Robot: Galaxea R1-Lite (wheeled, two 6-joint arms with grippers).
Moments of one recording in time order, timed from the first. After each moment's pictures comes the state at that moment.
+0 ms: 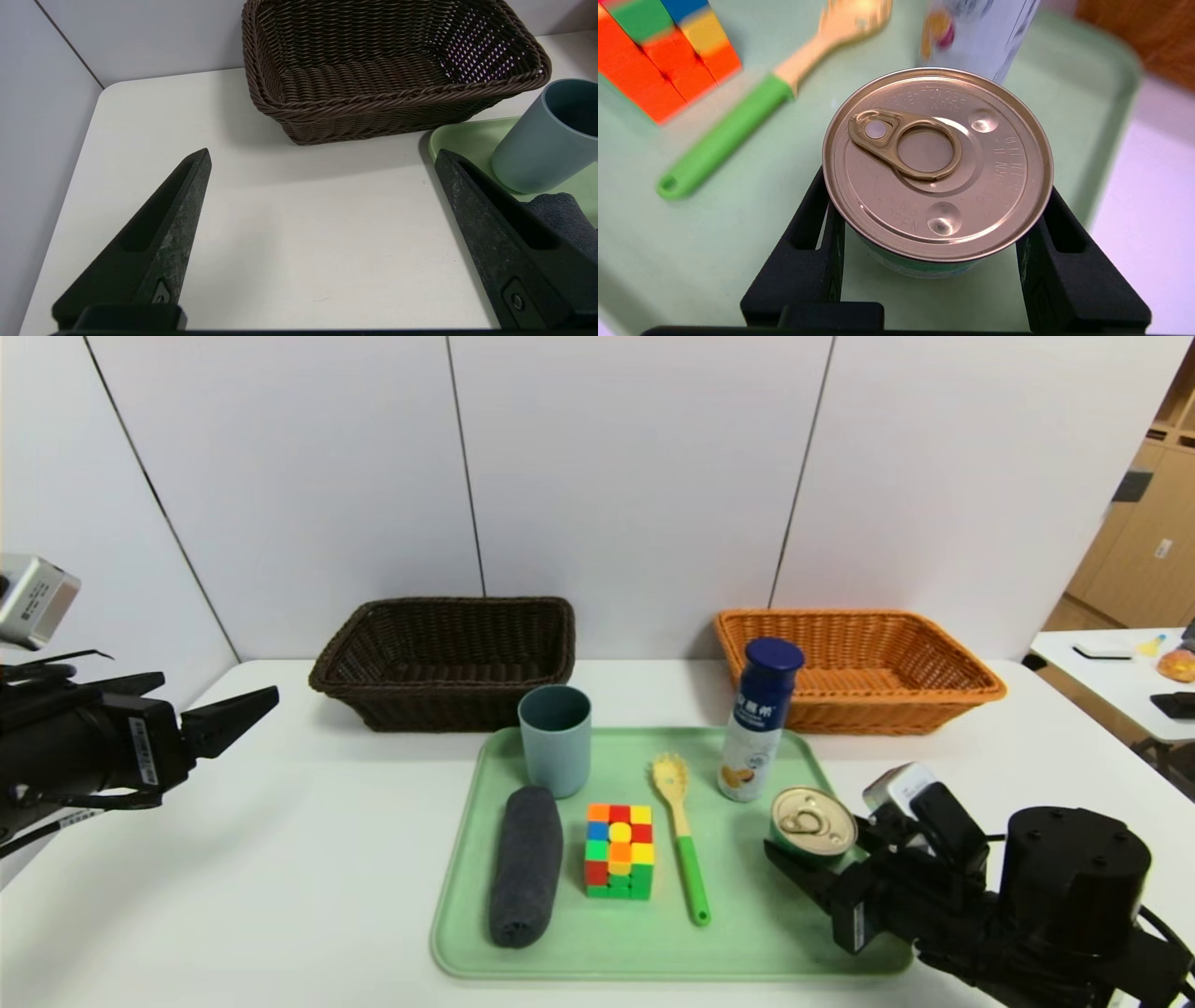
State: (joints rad) left arm -0.02 1.17 -0.60 -0.38 -0.10 0.05; right arm 0.48 1.85 -0.09 -1.51 0.04 -0.13
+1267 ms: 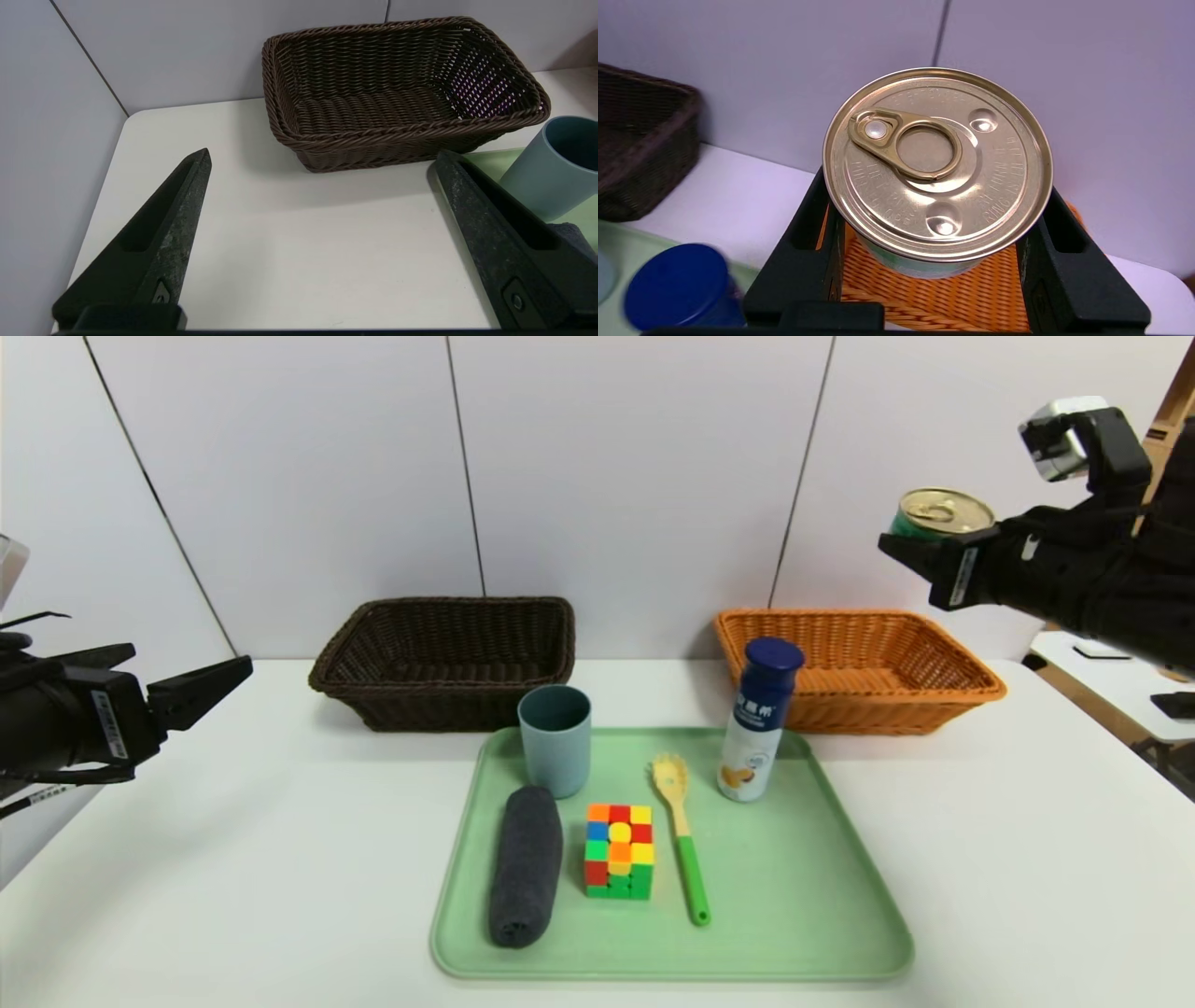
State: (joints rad) left arm 0.04 1.16 -0.62 -0.42 -0.16 0.05; right arm 0.16 1.58 -1.04 -0.51 0.02 -0.15
